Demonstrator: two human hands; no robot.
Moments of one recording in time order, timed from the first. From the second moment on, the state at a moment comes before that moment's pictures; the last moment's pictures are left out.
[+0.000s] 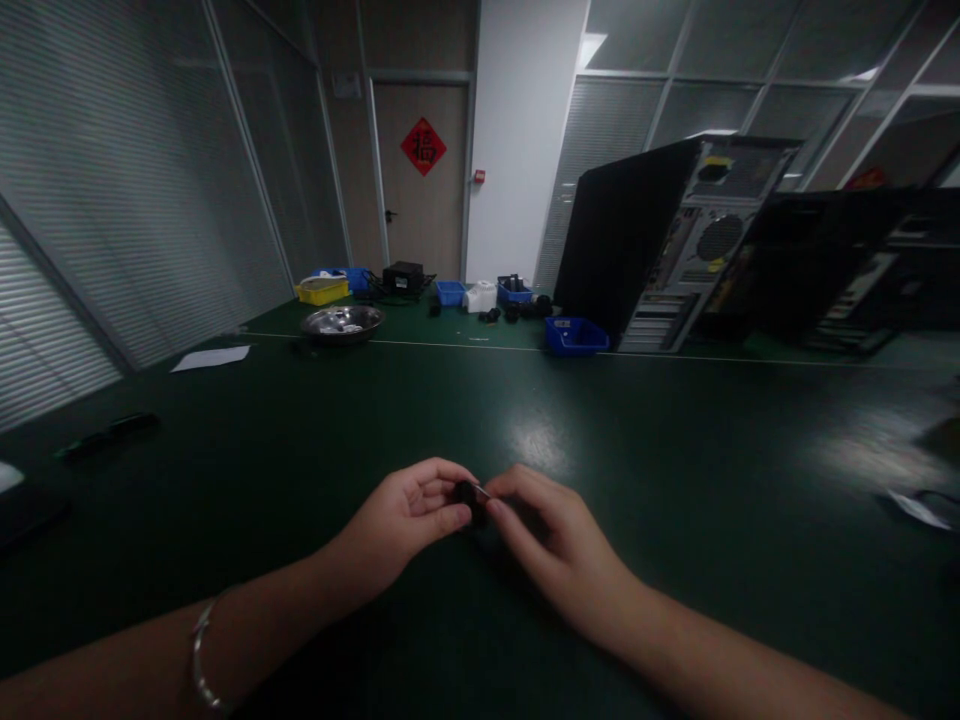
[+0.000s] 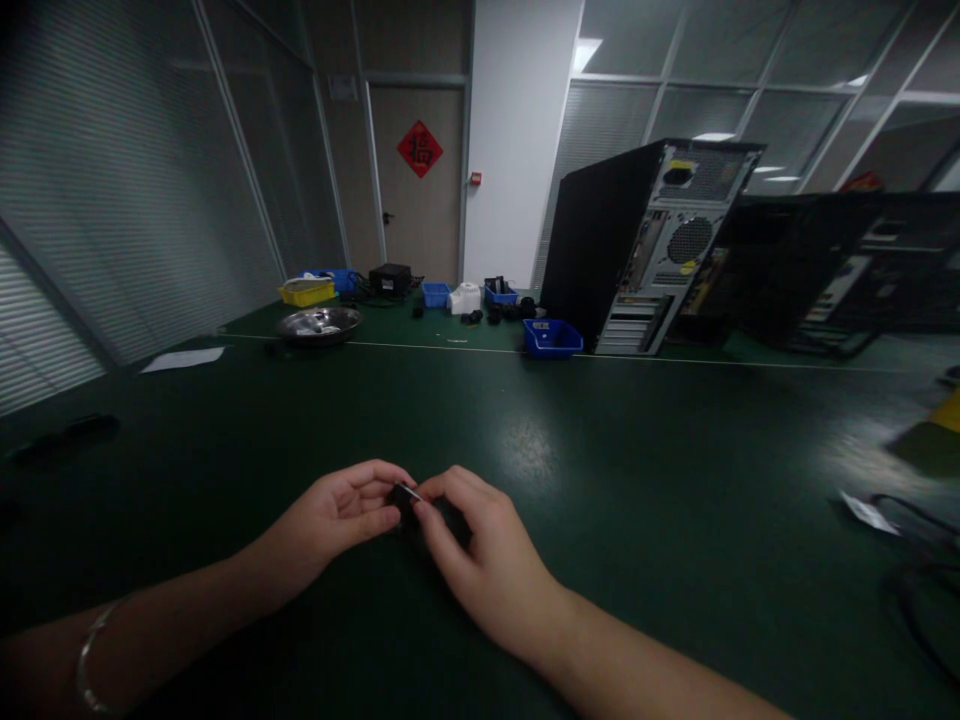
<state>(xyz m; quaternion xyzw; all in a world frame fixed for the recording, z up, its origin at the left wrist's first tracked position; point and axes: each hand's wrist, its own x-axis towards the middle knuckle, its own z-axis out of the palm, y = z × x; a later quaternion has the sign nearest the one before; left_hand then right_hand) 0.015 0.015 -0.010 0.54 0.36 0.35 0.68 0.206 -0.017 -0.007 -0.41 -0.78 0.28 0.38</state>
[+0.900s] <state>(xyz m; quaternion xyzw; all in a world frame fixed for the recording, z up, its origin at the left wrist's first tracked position) 0.014 0.011 -0.010 0.49 0.37 0.42 0.67 0.206 -0.017 -0.008 -0.40 -0.78 0.28 0.38</state>
